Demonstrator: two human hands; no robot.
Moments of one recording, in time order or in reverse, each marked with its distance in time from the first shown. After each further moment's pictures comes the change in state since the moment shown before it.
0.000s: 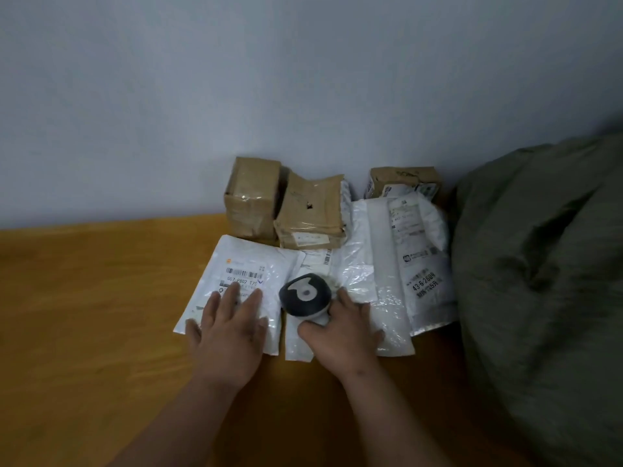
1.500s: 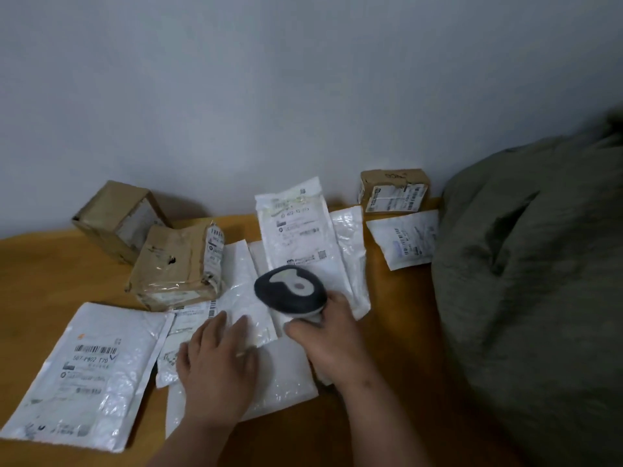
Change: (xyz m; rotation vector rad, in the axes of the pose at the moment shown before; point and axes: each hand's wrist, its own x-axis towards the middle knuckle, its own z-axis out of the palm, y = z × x) left_hand -0.064 0.011 0.007 -0.067 0.217 -0.124; right_hand -0.054 -0.005 -0.020 0.656 -0.060 -0.162
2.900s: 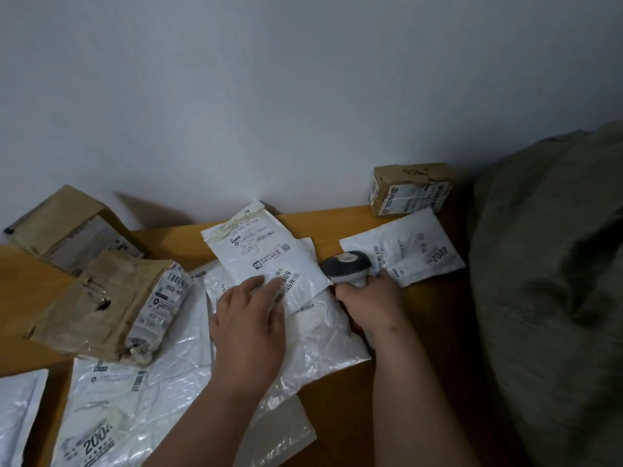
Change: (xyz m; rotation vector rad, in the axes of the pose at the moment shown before) left_hand 0.079 0.062 0.000 -0.210 0.073 0.160; right_hand 0.120 0.005 -0.038 -0.223 0.311 0.275
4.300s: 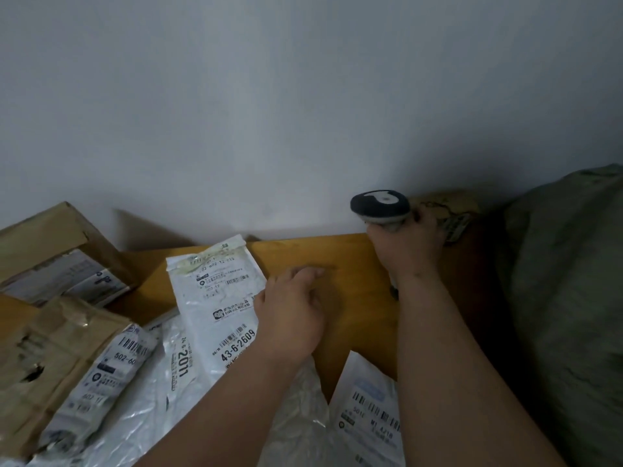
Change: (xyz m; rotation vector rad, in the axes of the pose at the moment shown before) left_hand 0.079 0.029 0.016 -0.107 -0.159 0.048; right_hand 0.085 -0.077 -0.020 -0.207 0.337 -0.397
